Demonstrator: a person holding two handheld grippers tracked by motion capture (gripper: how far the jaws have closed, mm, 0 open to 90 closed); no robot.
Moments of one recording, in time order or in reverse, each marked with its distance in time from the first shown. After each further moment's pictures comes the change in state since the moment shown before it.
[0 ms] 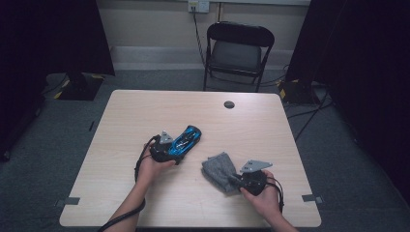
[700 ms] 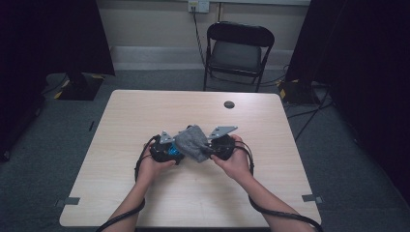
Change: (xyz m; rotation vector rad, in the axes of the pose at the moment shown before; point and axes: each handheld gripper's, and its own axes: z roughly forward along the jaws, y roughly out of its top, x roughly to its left) left arm 0.000 0.000 0.000 0.001 0.001 0.005; right arm 0.008 0.119 0.060 -0.018 0.063 -0.164
